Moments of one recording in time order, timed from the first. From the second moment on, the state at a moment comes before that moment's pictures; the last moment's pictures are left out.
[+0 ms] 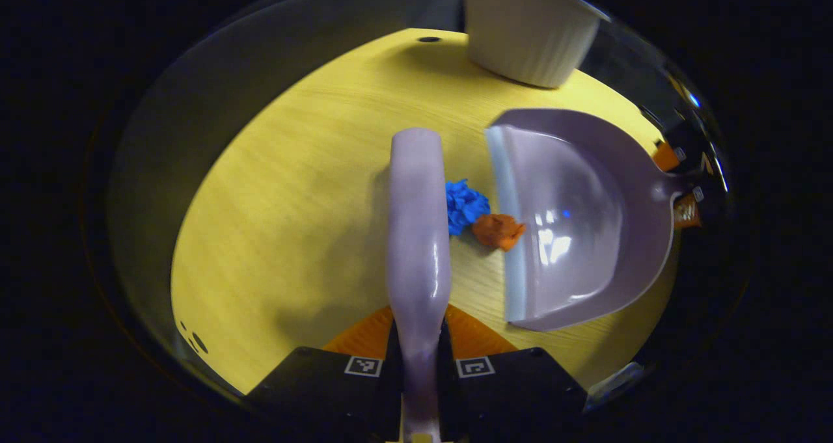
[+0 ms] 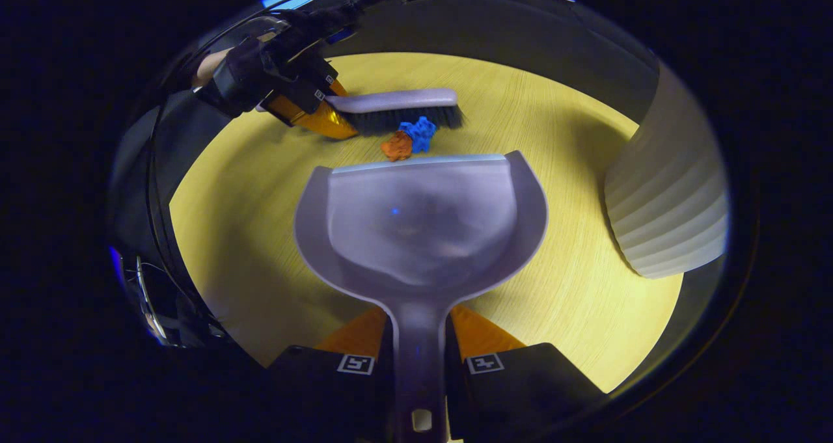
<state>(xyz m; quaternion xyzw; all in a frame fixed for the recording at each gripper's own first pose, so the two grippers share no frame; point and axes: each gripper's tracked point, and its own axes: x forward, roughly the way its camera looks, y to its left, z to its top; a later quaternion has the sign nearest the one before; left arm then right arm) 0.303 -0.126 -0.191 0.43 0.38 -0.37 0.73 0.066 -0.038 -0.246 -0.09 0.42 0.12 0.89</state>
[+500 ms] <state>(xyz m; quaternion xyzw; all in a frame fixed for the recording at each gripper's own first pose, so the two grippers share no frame) 0.218 -0.169 -0.215 0.29 0.43 -0.42 0.74 0.072 -0.036 -0.245 -0.05 0.42 0.11 0.90</state>
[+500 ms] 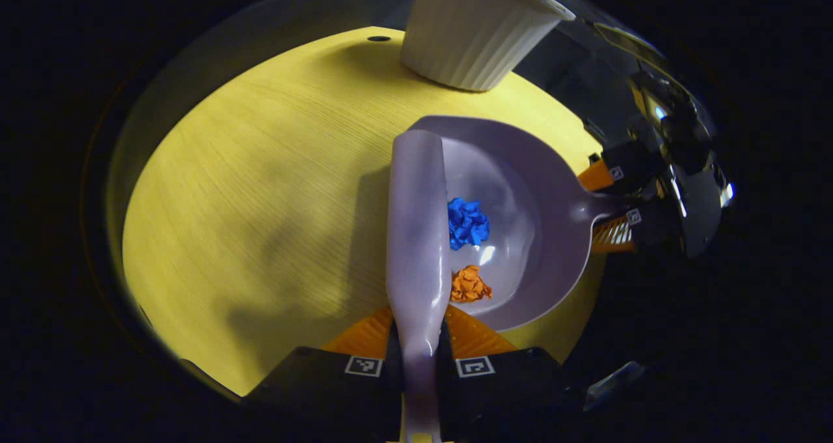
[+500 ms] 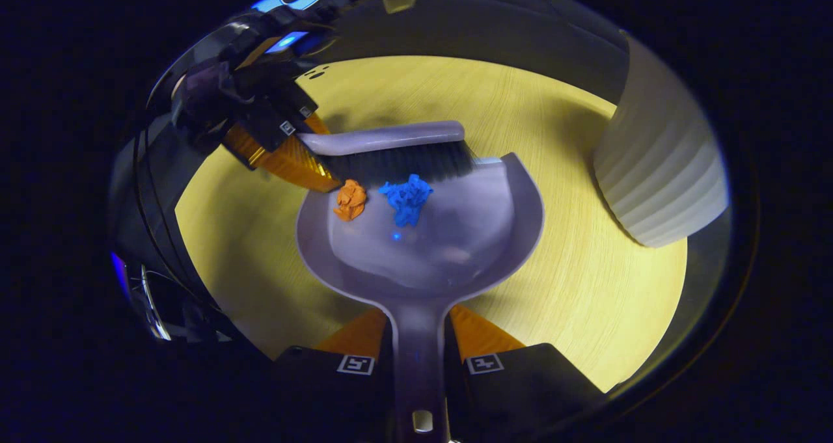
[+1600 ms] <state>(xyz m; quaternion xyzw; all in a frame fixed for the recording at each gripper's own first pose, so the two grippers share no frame) 0.146 -0.017 -0.311 0.02 0.28 -0.25 0.92 0.060 -0.044 -0.204 -0.05 0.36 0.10 0.93</state>
